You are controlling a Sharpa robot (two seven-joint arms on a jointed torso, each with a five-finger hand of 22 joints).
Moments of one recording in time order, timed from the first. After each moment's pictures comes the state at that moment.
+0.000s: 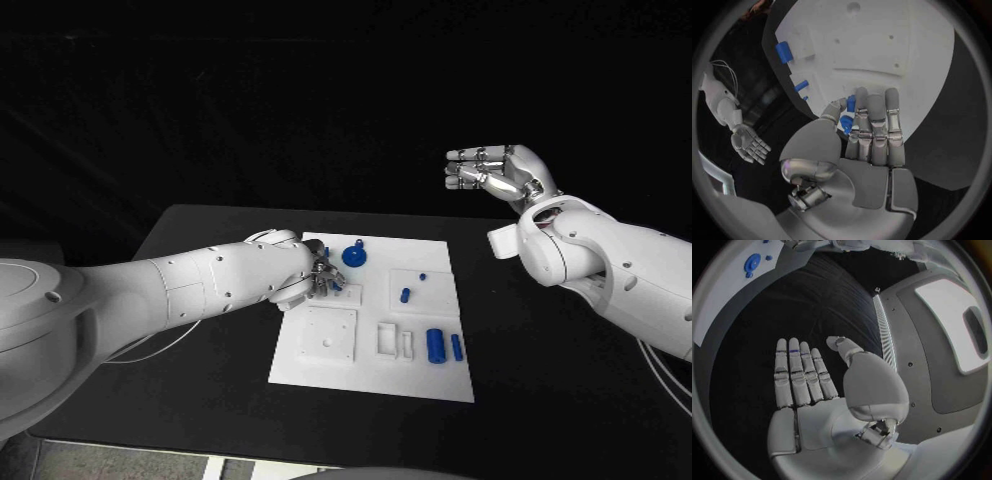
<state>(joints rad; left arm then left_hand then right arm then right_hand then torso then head) 1.25 -0.47 -0.24 1.06 -0.93 -0.13 -0.50 1.08 0.10 0.07 -0.21 0.67 1.20 0.05 0.07 0.73 1.43 -0.05 0.43 0.23 1.29 -0.10 1.09 0.33 0.02 1.09 -0.13 0.56 0.88 1.10 -0.71 0.24 1.27 -0.64 -0.39 0.28 1.18 -0.08 0.31 -0.09 0.69 0.94 0.16 0.06 0.06 1.09 0.14 0.06 0.06 1.13 0.13 0.07 0.06 0.11 1.01 0.15 0.07 0.07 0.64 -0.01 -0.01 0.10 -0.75</state>
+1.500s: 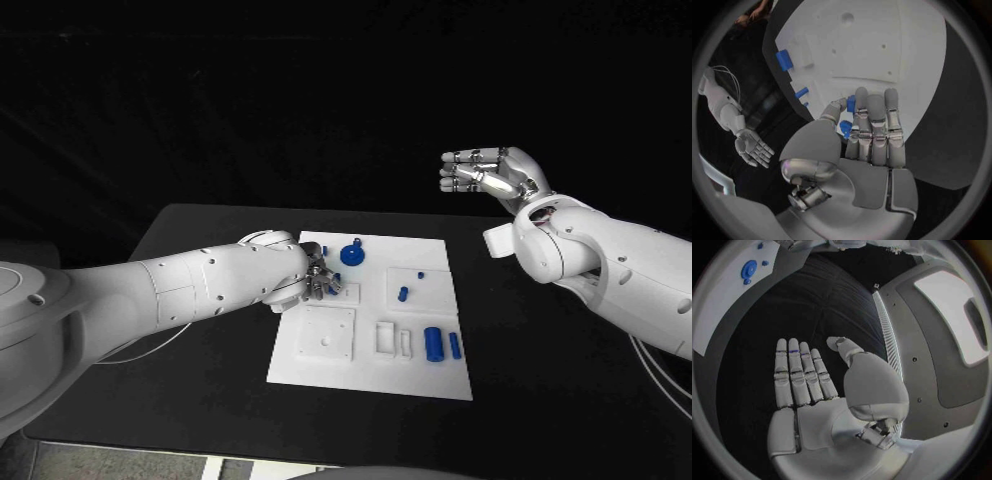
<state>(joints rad) 1.25 -0.49 -0.24 1.09 -0.96 -0.09 -0.50 1.08 0.10 0.07 -0.21 0.68 1.20 0.04 0.07 0.73 1.43 -0.05 0.43 0.23 1.29 -0.10 1.09 0.33 0.02 1.23 -0.12 0.18 1.25 1.10 -0.70 0.24 1.25 -0.59 -0.35 0.27 1.17 -0.08 0.31 -0.09 0.69 0.93 0.17 0.06 0.06 1.08 0.14 0.06 0.06 1.12 0.13 0.07 0.06 0.11 1.01 0.15 0.07 0.07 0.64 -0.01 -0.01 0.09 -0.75</state>
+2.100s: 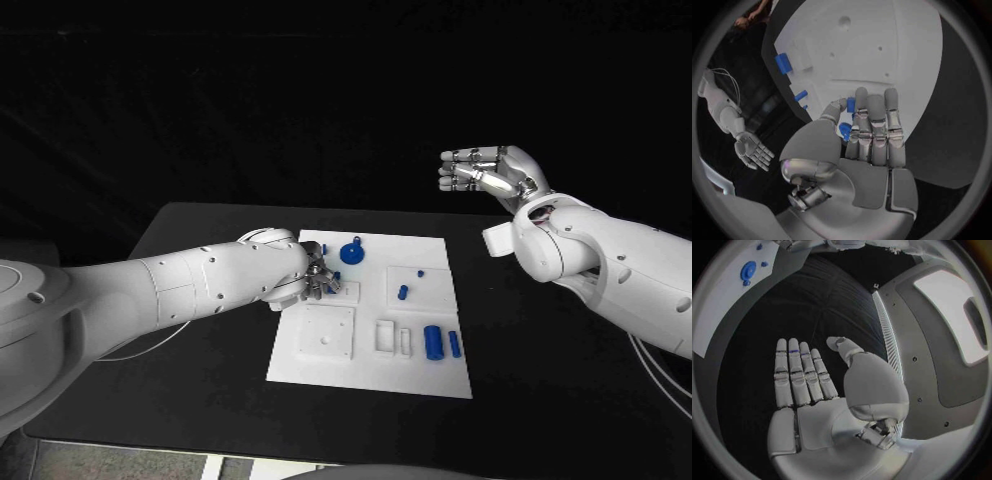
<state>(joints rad) 1.26 -0.49 -0.24 1.09 -0.98 -0.06 -0.51 1.08 0.10 0.08 -0.20 0.68 1.20 0.04 0.07 0.73 1.43 -0.05 0.43 0.23 1.30 -0.10 1.09 0.33 0.02 1.25 -0.12 0.14 1.27 1.10 -0.70 0.24 1.25 -0.58 -0.35 0.27 1.17 -0.08 0.32 -0.09 0.69 0.93 0.17 0.06 0.06 1.08 0.14 0.06 0.06 1.12 0.13 0.07 0.06 0.11 1.01 0.15 0.07 0.07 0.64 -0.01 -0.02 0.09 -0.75</state>
